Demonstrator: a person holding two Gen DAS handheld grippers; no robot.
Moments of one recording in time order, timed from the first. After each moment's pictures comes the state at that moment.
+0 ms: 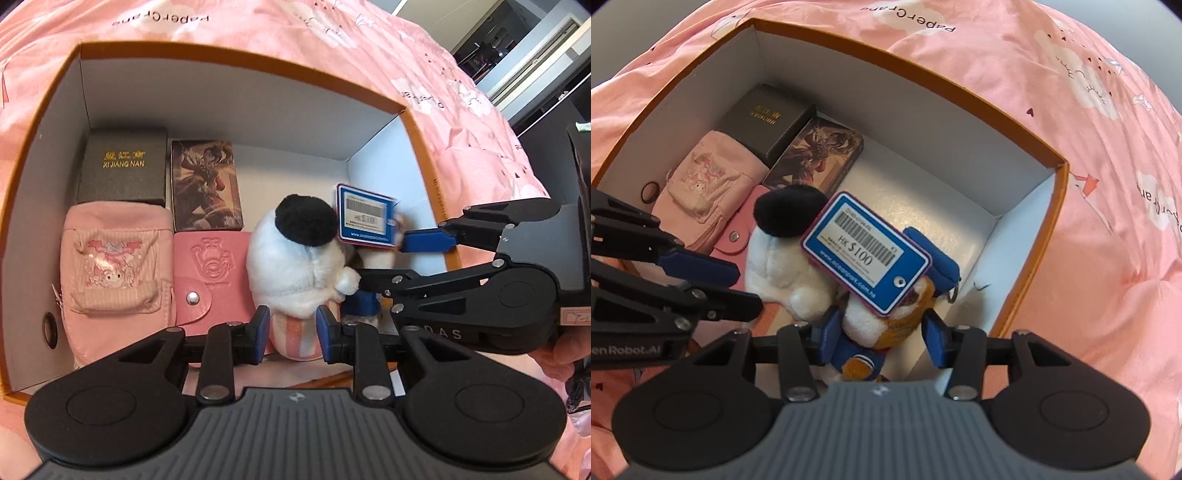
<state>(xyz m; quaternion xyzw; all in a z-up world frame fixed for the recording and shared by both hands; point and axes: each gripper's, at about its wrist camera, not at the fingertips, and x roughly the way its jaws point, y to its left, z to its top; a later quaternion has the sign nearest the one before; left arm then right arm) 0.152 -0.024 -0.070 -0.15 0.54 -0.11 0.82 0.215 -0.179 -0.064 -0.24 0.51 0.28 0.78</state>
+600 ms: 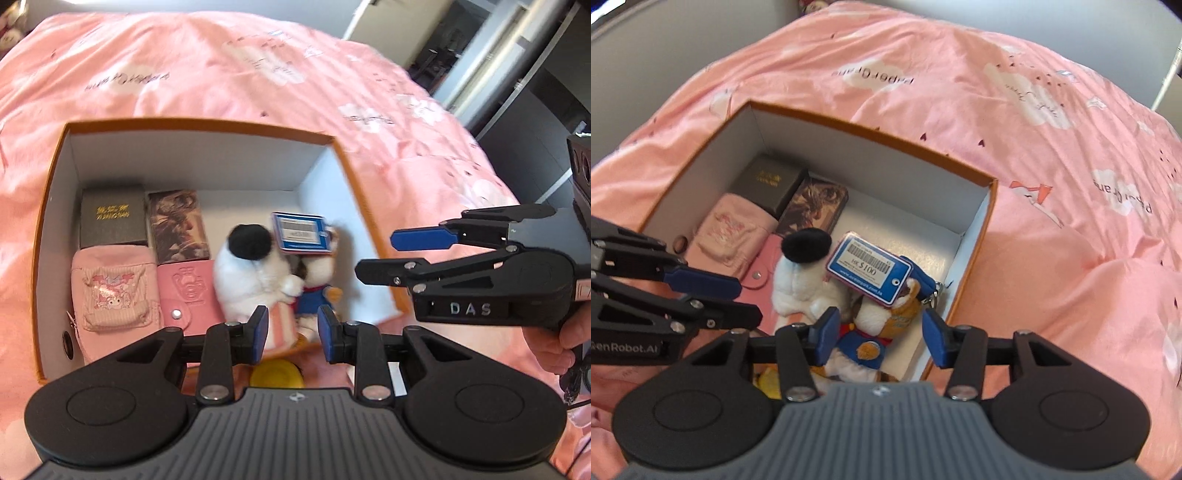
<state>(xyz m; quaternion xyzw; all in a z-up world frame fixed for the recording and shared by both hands) 0.112 -0.042 -0.015 -0.11 0.48 -0.16 0.86 0.173 -0.227 0.001 -0.14 0.46 0.27 0.84</state>
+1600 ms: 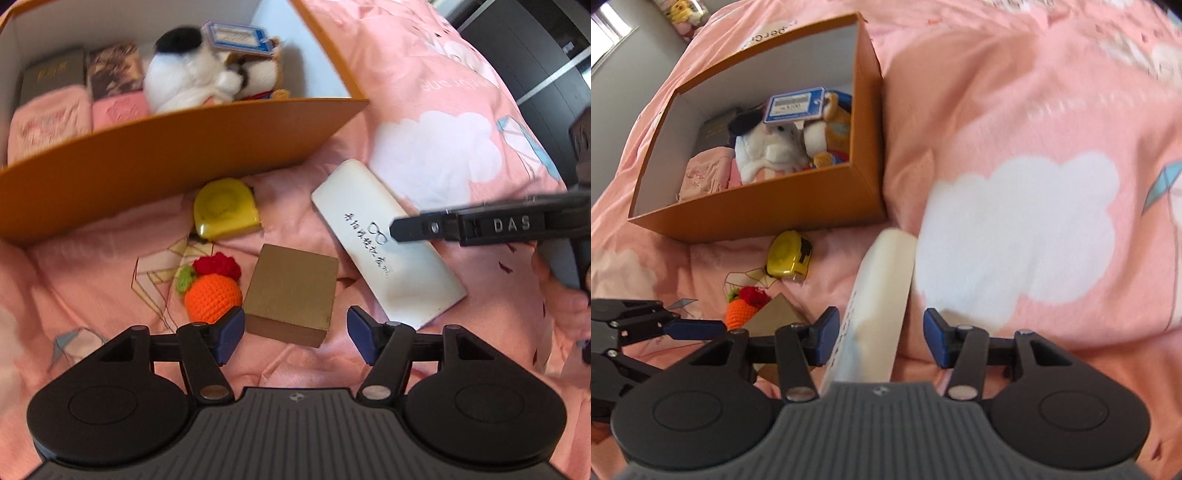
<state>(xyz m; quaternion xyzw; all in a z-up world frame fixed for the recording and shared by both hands) 0.045 -0.079 -0.082 -0.07 0.61 -0.21 0.76 0.082 -0.323 -0.071 0.07 0.60 0.15 0.79</state>
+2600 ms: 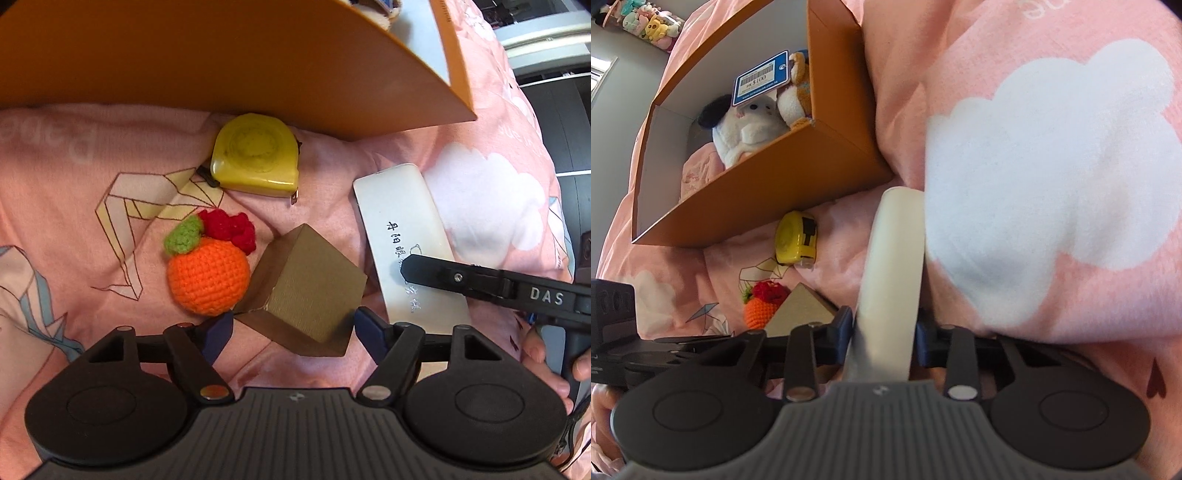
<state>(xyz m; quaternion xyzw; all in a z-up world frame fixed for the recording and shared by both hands) 0.065 -0.063 -0.148 -0.24 0.67 -0.16 0.68 0.100 -0.325 -0.106 0.15 0.64 0.17 0.73</state>
